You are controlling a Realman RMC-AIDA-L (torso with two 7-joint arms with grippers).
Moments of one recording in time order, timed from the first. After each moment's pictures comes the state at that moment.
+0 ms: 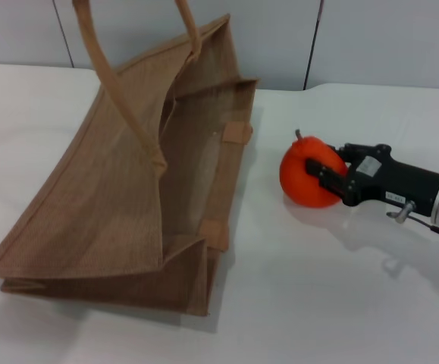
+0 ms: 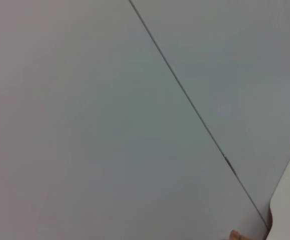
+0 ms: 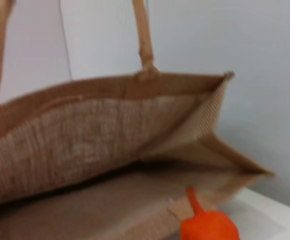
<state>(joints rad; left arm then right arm) -0.52 -2.03 1.05 1.84 -0.80 -1.32 1.07 0.74 1.97 1.56 0.01 -0.77 1.17 -2.33</state>
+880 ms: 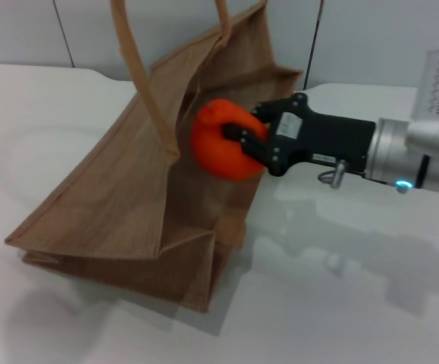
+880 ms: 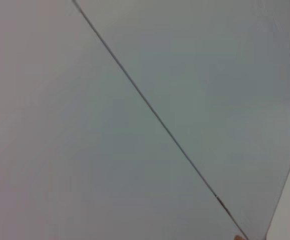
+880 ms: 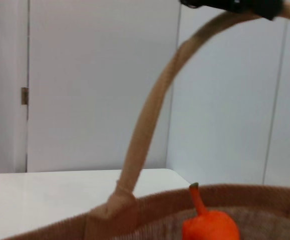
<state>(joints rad) -0.59 -2.03 1.09 1.85 -0.81 -1.30 1.07 0.80 2.01 1.55 0.29 -0.93 1.20 -2.29</state>
